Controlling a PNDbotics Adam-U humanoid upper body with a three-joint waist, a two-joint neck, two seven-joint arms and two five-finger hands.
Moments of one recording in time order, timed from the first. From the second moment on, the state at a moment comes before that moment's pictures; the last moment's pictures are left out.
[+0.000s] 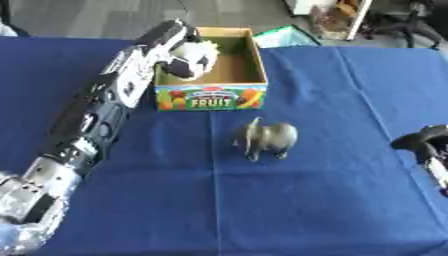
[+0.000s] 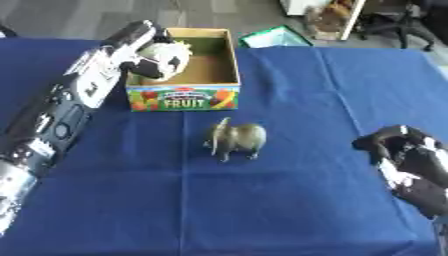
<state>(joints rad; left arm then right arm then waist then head) -0.92 0.38 -0.10 -0.85 -0.89 -0.12 -0.09 -0.22 -0.18 -0.02 -1.68 -0.25 -0.10 0.54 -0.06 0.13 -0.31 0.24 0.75</state>
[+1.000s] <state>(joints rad) -0.71 0.48 -0.05 -1.31 -0.29 -0.04 -0.04 -0.25 -0.19 -0.03 -1.68 -0.25 -0.10 0.55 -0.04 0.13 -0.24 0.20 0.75</state>
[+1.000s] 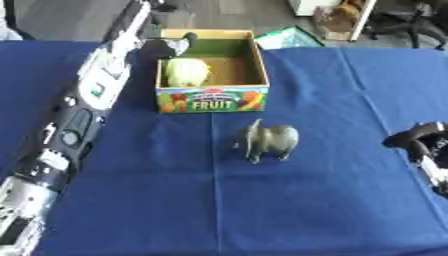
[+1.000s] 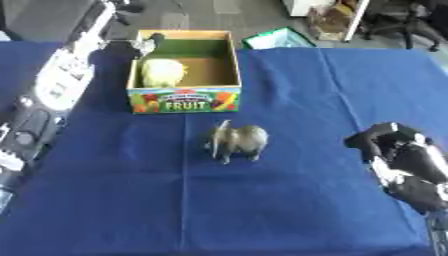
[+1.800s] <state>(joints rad) -0.27 0.44 0.07 -1.86 0.04 0.10 0.00 -0.51 -0.36 0.06 -1.54 -0.26 -0.31 0.65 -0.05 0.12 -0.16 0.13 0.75</state>
